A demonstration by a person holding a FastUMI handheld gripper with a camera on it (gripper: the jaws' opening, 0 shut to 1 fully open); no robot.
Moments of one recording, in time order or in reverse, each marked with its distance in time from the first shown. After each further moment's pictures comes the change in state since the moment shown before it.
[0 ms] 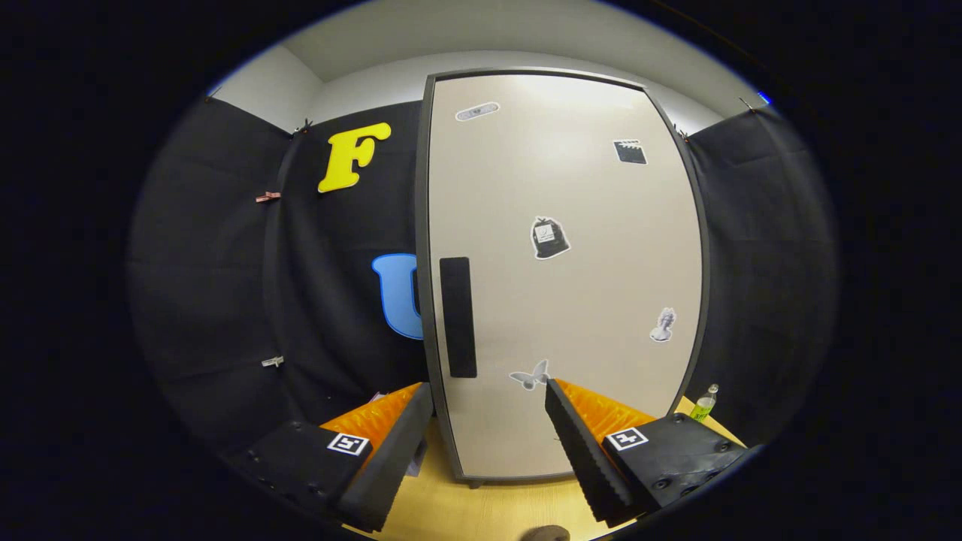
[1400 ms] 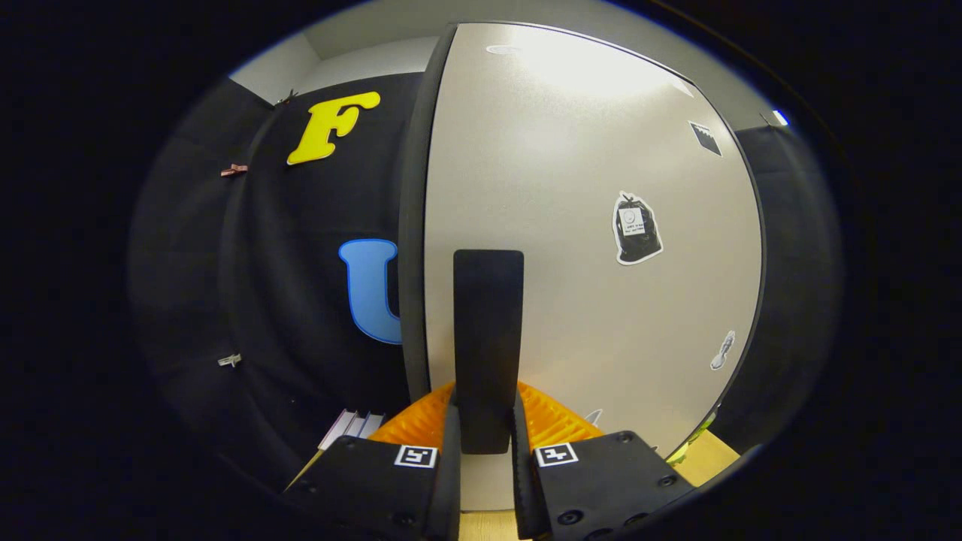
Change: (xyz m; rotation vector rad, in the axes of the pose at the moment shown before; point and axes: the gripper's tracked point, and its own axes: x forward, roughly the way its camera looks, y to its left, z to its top) arm 0.102 0.022 0.001 -0.053 0.021 -0.082
